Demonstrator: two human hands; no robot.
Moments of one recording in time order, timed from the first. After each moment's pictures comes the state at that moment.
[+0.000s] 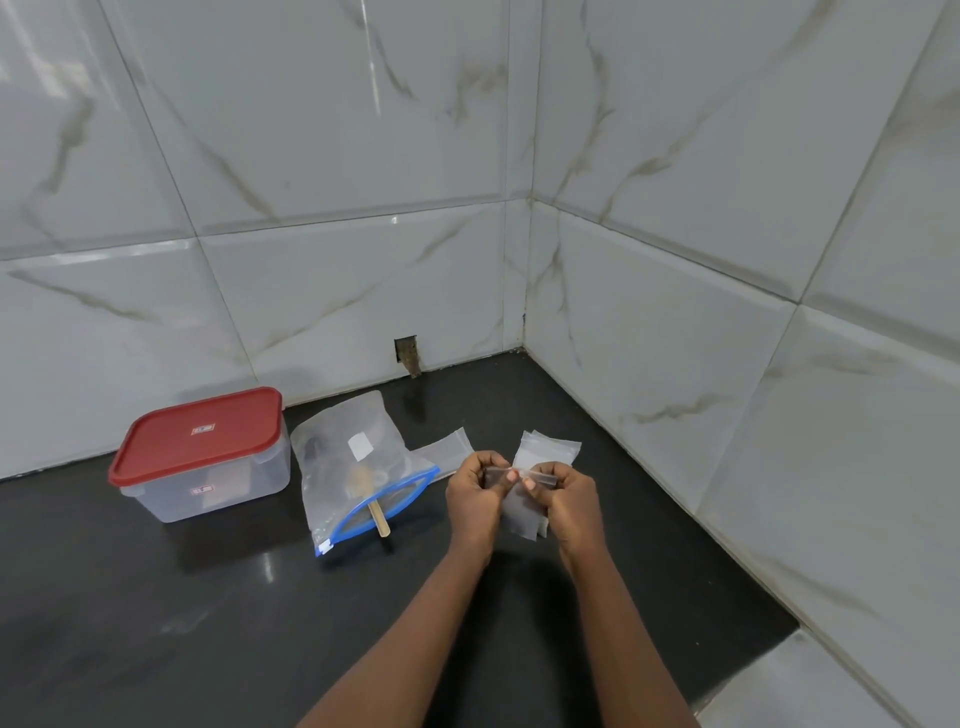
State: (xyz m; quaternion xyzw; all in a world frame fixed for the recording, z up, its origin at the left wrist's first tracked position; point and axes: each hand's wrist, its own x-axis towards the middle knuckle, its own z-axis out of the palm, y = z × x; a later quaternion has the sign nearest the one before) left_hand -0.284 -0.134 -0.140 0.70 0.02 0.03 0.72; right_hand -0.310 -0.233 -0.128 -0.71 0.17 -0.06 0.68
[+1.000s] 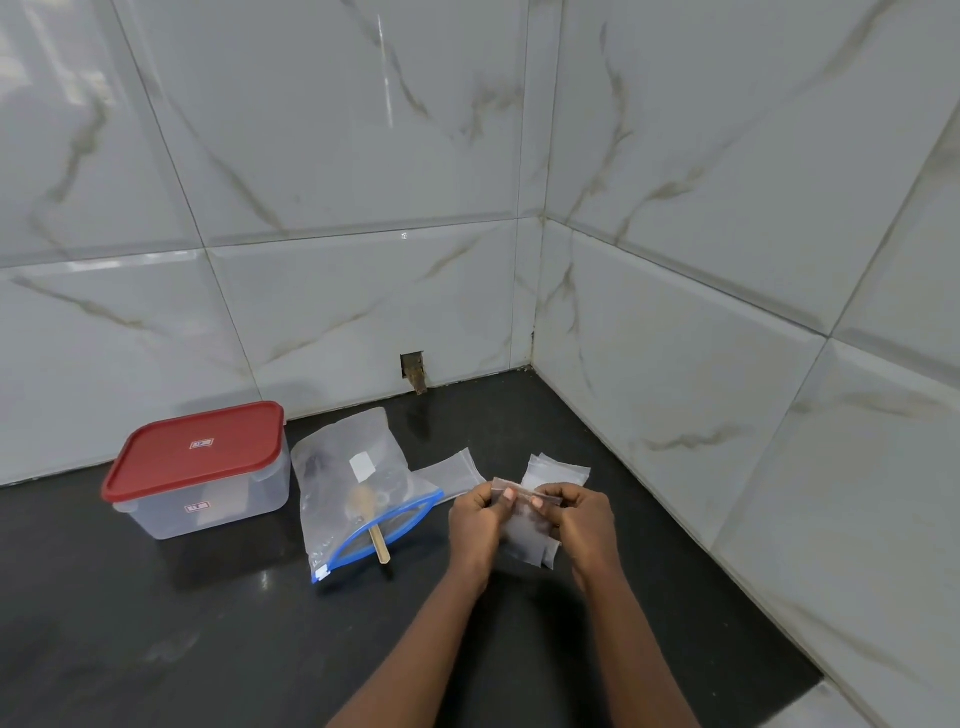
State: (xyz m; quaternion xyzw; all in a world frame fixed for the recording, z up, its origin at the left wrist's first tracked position) left_hand -0.267 -0.131 -0.147 0.70 0.07 -0.04 0.71; right_hand -0.293 -0.242 -0.125 -0.72 0.18 -0.07 0.67
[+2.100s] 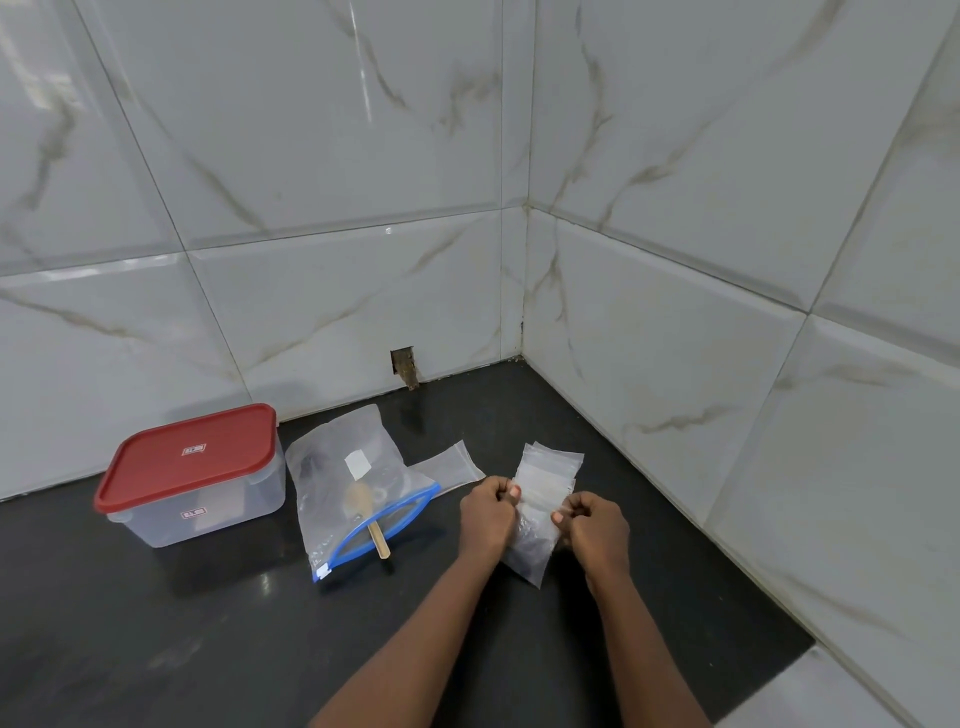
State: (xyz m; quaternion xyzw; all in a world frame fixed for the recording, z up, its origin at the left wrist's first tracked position) left_hand -0.254 -0.144 -0.159 0.83 0.06 -0.04 0.55; right_hand -0.301 -0.255 -0.154 -0.76 0.29 -0.08 0.58
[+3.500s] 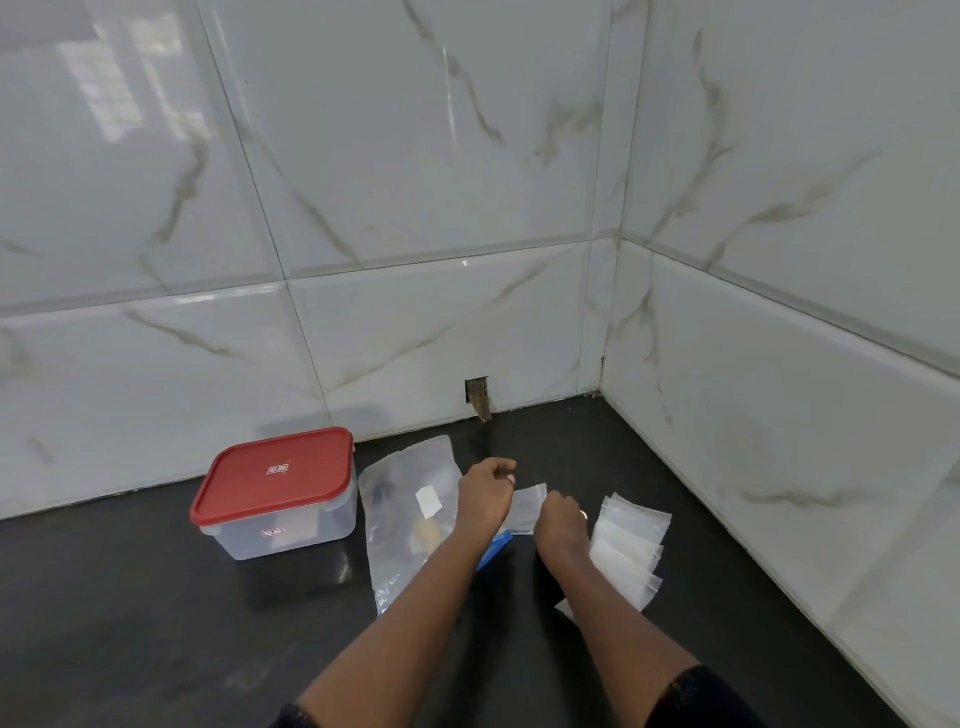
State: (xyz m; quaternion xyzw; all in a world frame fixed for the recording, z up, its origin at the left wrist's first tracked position) left_hand -0.177 -0.073 -0.118 0.86 0.08 0.00 0.51; right_hand -0.181 -0.167 -0.163 -0.96 0.15 0.02 0.23
